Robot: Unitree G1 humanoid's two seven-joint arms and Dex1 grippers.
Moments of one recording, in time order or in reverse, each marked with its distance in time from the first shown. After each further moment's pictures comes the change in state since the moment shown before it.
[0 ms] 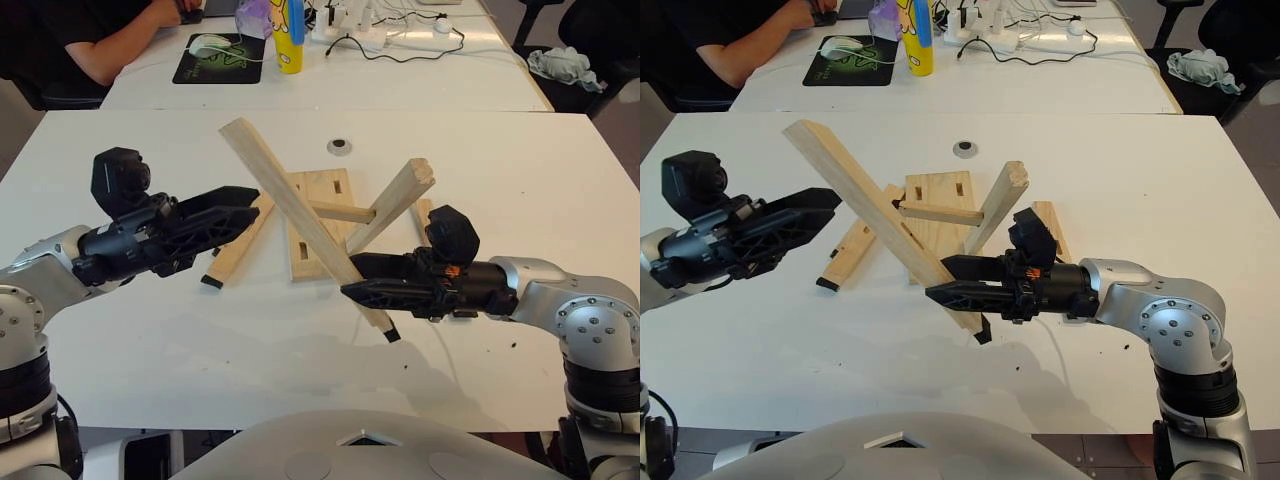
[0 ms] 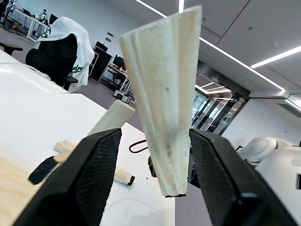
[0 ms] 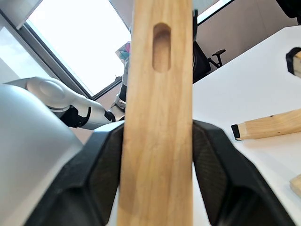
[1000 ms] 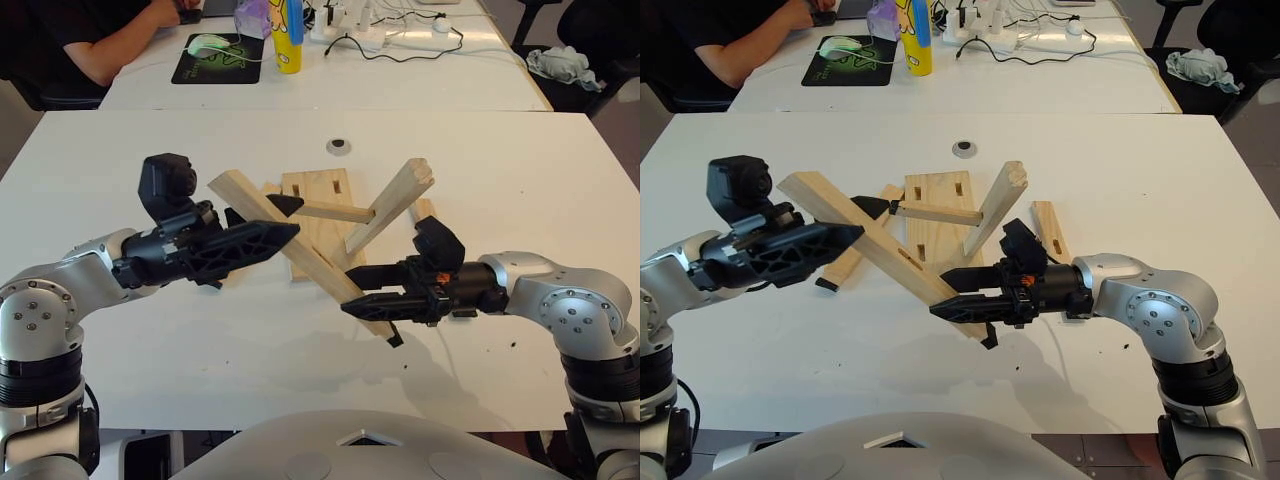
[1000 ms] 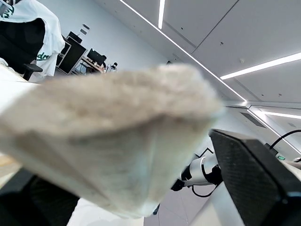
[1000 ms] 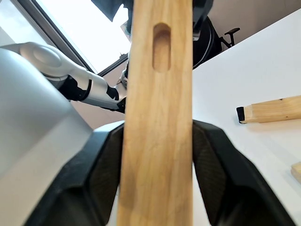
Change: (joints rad) left arm -0.034 -0.030 -0.133 -0.037 -0.117 0.020 0.095; right arm -0.051 -0.052 0.095 0.044 -0.179 -0.030 0.200
